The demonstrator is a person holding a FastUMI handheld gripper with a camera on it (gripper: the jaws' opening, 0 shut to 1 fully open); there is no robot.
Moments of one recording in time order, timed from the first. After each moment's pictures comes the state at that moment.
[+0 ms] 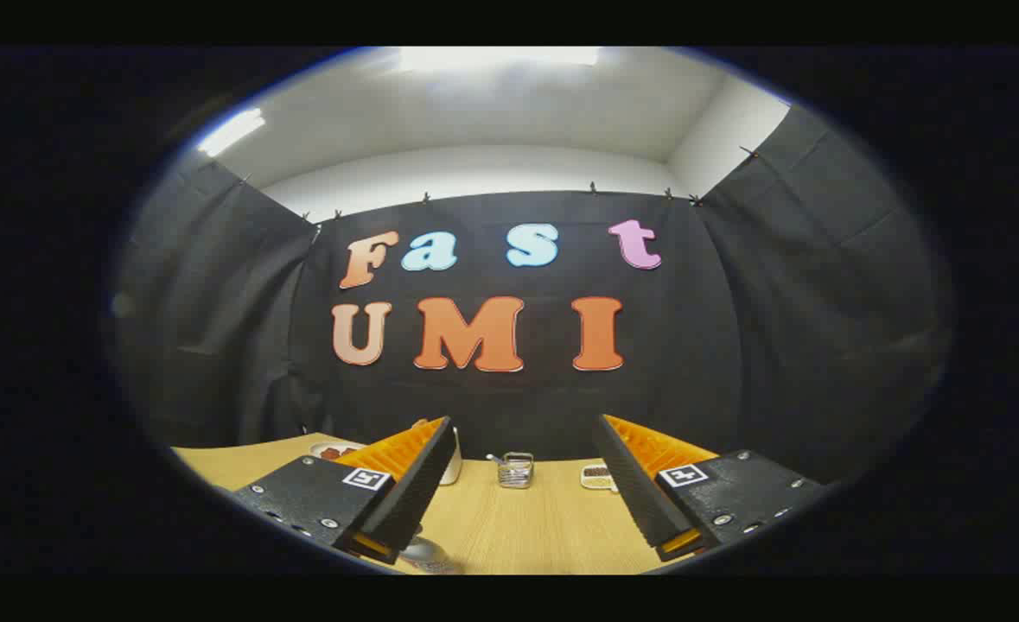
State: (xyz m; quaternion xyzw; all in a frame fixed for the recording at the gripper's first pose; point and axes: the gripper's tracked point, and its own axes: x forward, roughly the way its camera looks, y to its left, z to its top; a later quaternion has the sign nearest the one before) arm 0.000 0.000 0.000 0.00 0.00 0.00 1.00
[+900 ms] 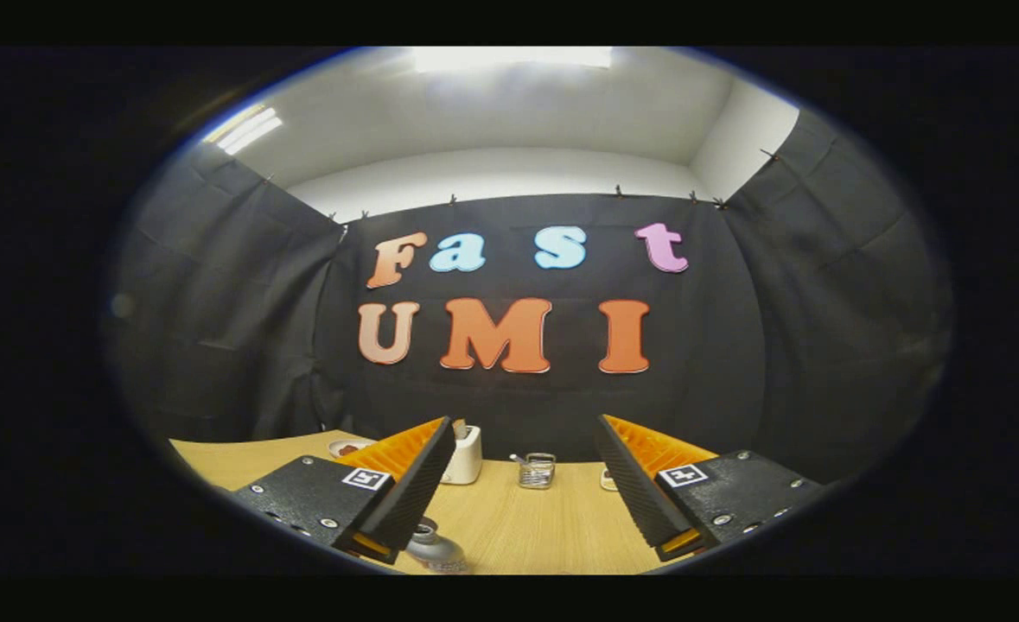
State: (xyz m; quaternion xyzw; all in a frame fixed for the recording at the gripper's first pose) arm -0.005 0.030 -0.007 0.00 -0.01 0.05 1.00
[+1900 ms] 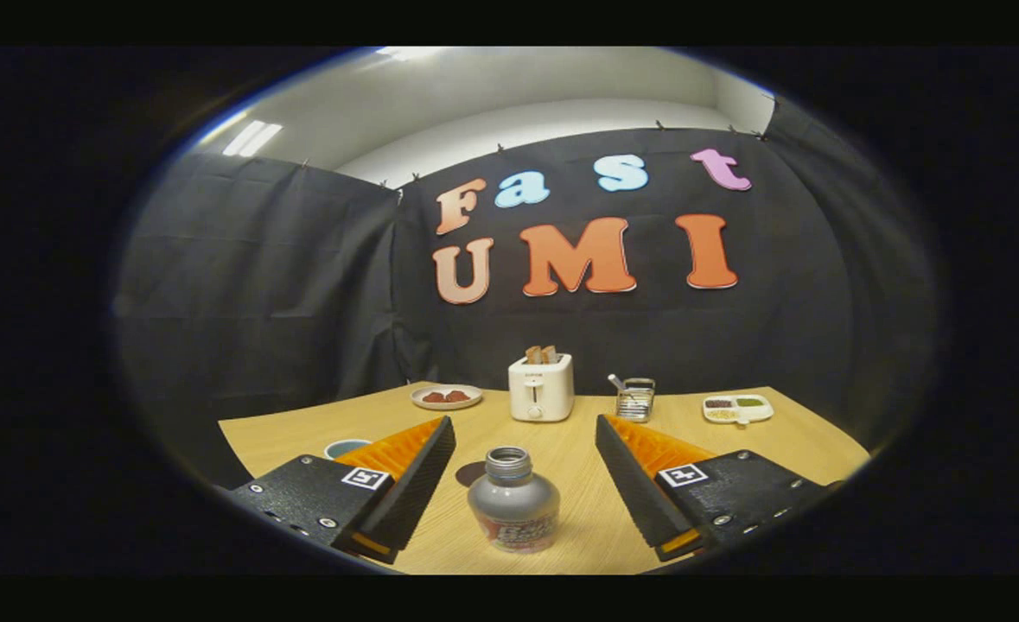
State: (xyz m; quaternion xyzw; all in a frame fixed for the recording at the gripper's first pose) arm -0.036 0.105 -0.154 0.05 0.11 0.19 0.97
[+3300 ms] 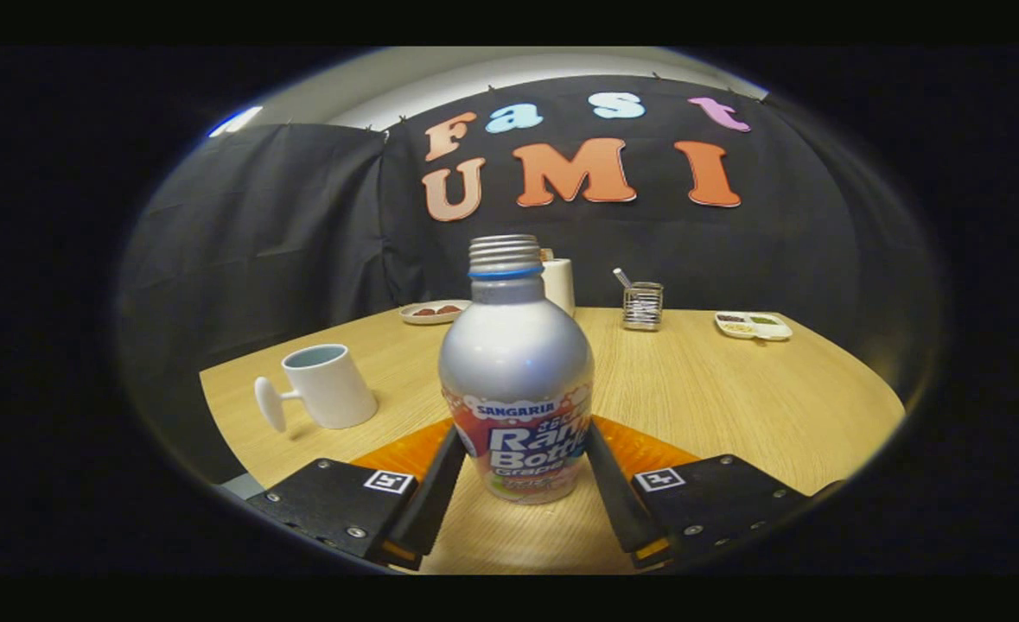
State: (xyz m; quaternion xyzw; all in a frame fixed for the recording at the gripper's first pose) arm -0.056 0.112 -0.279 0.01 0.24 0.17 0.96
